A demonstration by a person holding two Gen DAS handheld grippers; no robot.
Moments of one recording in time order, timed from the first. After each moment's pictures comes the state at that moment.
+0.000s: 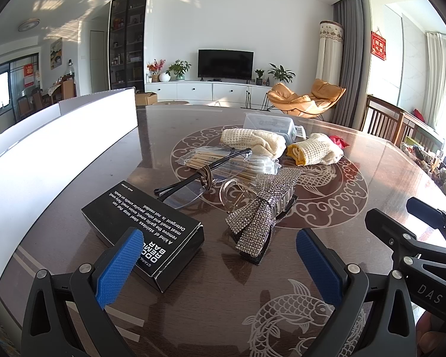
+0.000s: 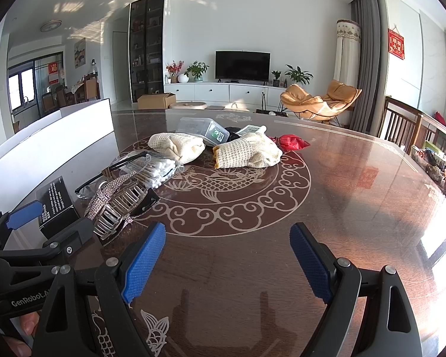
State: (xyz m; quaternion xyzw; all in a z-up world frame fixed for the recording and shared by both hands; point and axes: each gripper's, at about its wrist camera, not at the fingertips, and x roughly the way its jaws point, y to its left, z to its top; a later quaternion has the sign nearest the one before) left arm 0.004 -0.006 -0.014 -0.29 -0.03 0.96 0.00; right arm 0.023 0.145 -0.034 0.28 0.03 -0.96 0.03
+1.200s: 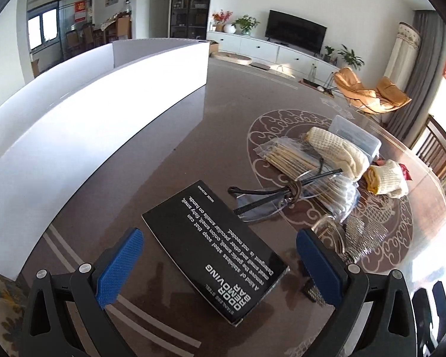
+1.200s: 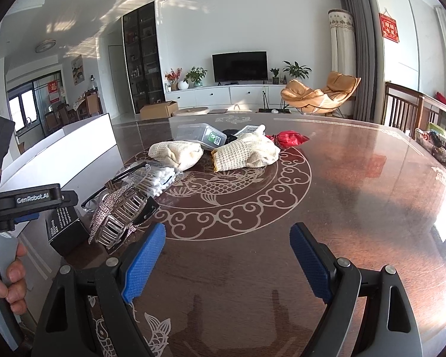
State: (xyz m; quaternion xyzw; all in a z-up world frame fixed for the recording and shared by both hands) left arm -0.062 -0.073 -0.005 -0.43 -0.13 0.88 -0.16; right arm 0.022 0.165 -0.034 0.28 -0.03 -0.96 0.05
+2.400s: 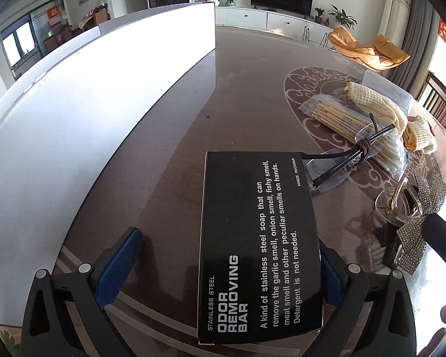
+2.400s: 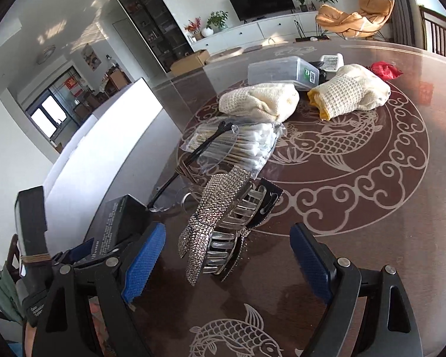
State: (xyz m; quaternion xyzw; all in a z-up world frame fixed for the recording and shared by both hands) left arm -0.056 -0.125 -0.042 -0.48 -0.05 0.87 -0.10; right arm -0.062 0.070 -0.058 0.45 -0.13 -0.87 0.14
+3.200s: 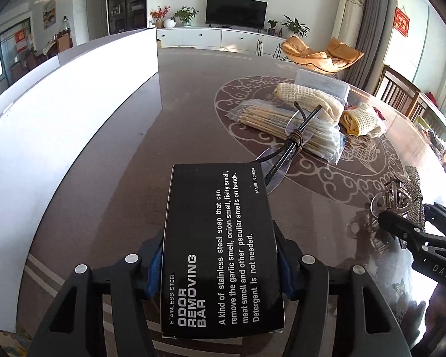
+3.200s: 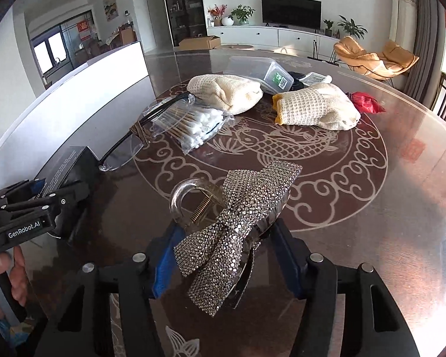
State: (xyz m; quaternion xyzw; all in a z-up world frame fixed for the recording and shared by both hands) left arm -0.038 -0.078 -0.034 -0.43 -0.02 0.90 -0.01; right arm -0.052 0.122 -0.063 0.43 0.04 -0.89 0.14
